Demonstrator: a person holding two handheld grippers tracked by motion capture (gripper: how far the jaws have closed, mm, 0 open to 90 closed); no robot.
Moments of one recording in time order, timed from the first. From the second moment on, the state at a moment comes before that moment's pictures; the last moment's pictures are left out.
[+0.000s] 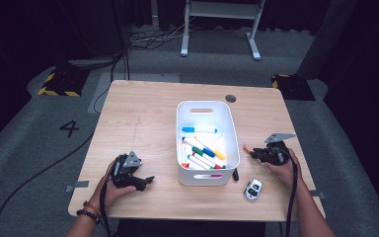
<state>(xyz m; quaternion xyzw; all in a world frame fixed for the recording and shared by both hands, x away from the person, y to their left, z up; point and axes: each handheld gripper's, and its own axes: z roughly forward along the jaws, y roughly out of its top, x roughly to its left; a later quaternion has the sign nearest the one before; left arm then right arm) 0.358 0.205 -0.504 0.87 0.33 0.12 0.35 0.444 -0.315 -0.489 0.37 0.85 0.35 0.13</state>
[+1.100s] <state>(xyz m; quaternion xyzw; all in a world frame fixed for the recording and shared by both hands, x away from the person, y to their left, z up) 0.358 0.205 -0.504 0.87 0.33 0.12 0.35 0.413 -0.283 -0.358 0.25 0.83 0.47 0.16</state>
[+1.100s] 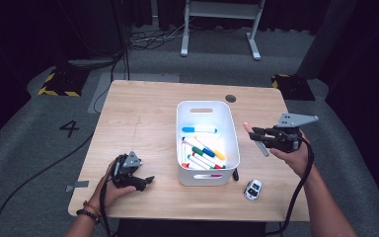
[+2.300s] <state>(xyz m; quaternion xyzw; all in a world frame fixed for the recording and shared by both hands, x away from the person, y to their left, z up) 0.358 0.205 -0.504 0.87 0.33 0.12 0.35 0.401 -0.157 -0.321 0.10 0.91 0.39 0.13</state>
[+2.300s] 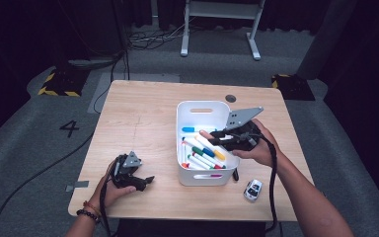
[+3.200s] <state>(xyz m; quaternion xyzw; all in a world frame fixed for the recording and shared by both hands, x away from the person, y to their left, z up) 0.358 0.205 -0.504 0.87 0.33 0.12 0.35 0.401 -0.127 -0.362 0.07 0.96 0.26 0.07</state>
